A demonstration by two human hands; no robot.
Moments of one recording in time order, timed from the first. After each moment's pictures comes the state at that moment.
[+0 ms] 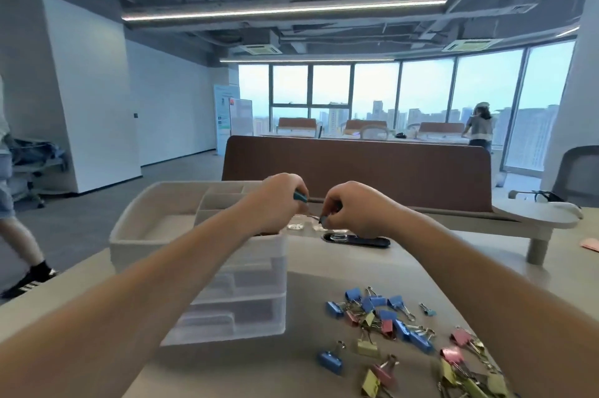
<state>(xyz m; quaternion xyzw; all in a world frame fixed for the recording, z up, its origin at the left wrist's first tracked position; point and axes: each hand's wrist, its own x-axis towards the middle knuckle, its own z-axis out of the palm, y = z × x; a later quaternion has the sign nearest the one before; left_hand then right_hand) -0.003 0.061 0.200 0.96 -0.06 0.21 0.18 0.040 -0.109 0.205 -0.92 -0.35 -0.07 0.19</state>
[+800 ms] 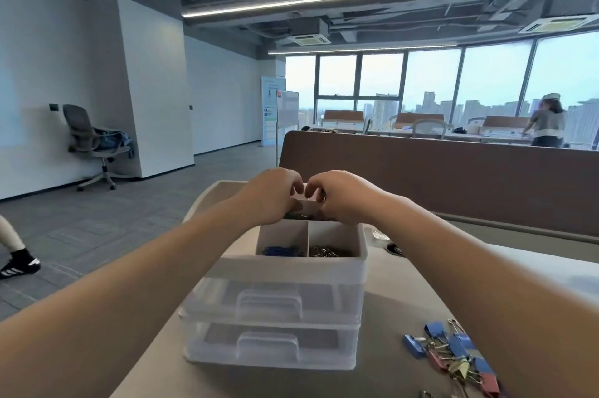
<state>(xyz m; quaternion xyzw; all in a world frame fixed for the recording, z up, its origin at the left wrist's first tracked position) 0.021 0.190 0.203 0.97 0.04 0.19 0.12 0.096 0.048 0.210 -0.89 -0.43 -0.09 0.11</state>
